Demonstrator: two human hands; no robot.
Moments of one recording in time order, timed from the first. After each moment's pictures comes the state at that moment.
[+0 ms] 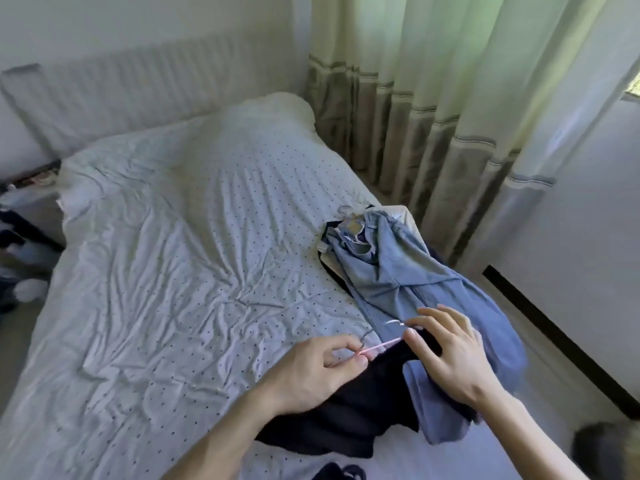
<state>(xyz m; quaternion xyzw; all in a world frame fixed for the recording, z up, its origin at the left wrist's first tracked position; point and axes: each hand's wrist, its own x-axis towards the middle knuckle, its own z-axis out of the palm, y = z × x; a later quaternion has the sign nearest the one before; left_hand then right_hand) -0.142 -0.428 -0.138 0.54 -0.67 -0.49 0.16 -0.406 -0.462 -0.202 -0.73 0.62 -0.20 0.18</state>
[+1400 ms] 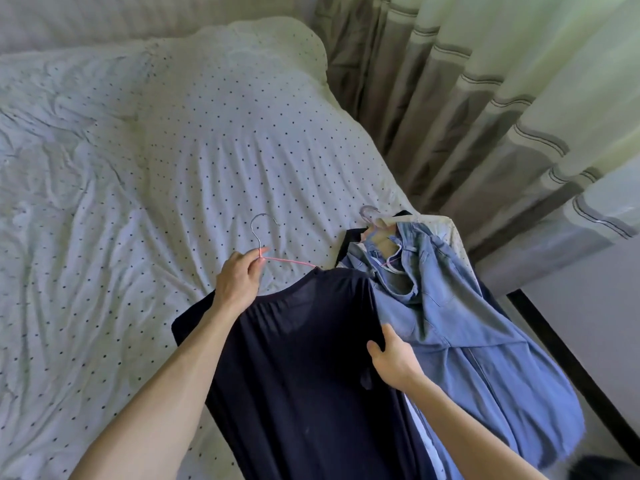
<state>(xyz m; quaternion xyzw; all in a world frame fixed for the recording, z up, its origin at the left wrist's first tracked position) 0.108 -0.825 -0.364 0.73 -0.58 -0.27 0.24 -0.208 -0.748 -0.360 -0.55 0.71 -0.03 0.44</state>
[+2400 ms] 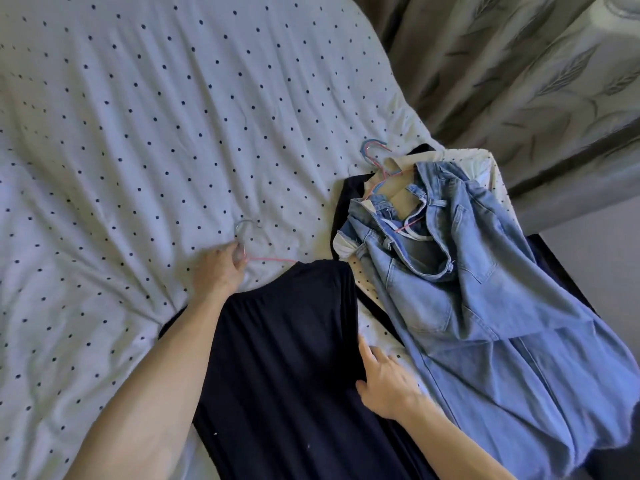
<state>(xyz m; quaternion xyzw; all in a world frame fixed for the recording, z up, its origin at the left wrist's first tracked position) 0.125 -0.921 -0.593 0.77 -0.57 -0.28 -0.03 -0.187 -0.766 -0.533 -0.63 0.62 0.26 0.39</state>
